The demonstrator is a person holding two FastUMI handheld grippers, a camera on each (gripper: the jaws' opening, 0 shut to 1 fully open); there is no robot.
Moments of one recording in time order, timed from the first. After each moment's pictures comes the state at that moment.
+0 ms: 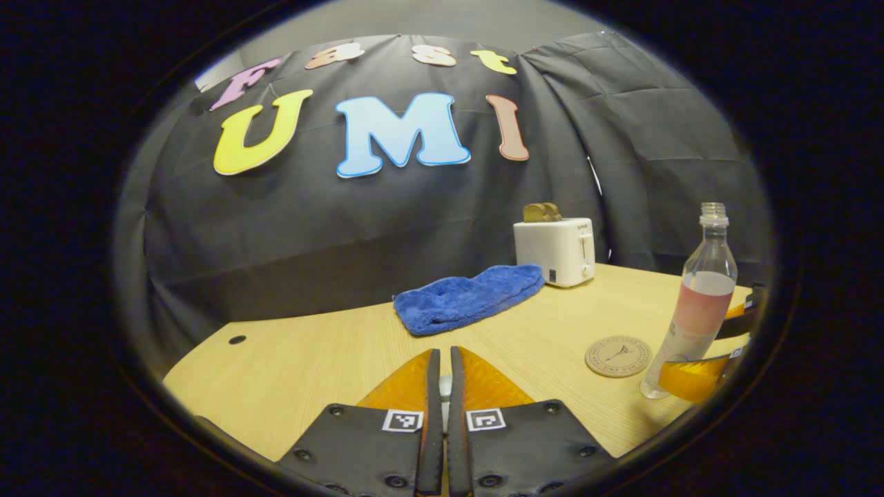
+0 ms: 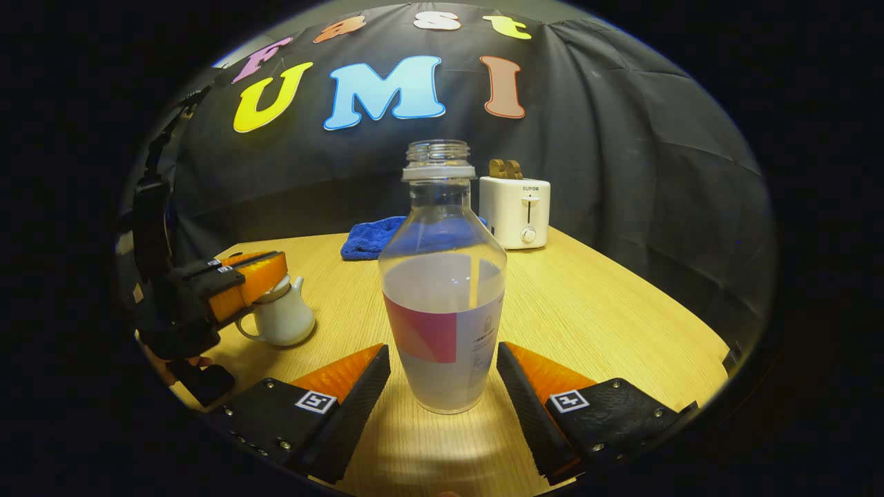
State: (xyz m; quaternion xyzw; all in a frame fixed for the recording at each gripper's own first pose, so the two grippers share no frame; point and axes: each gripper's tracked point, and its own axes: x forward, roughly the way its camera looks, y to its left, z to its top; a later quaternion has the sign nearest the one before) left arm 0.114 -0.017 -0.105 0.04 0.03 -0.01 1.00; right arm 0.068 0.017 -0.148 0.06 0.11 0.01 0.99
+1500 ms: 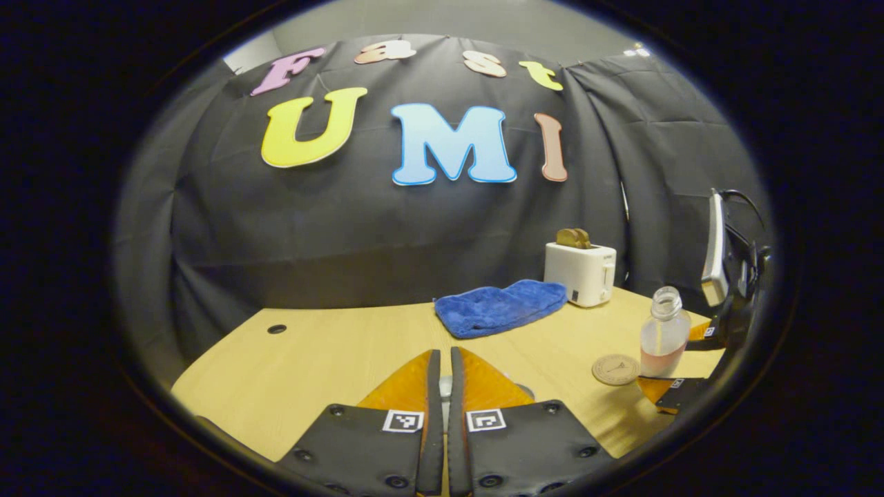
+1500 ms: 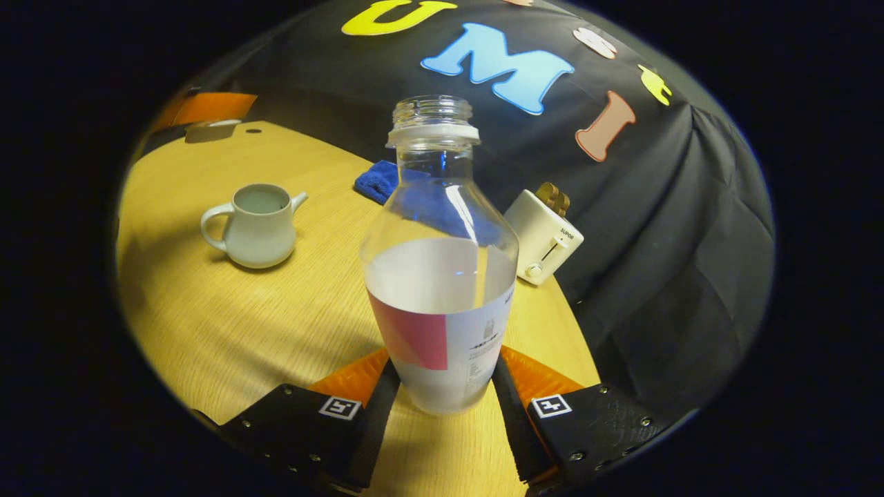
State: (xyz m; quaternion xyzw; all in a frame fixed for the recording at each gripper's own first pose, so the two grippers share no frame) left arm 0.055 0.061 -0.065 -0.01 0.04 0.02 1.00; right arm 0.084 0.015 -0.129 -0.27 0.18 -0.02 0.95
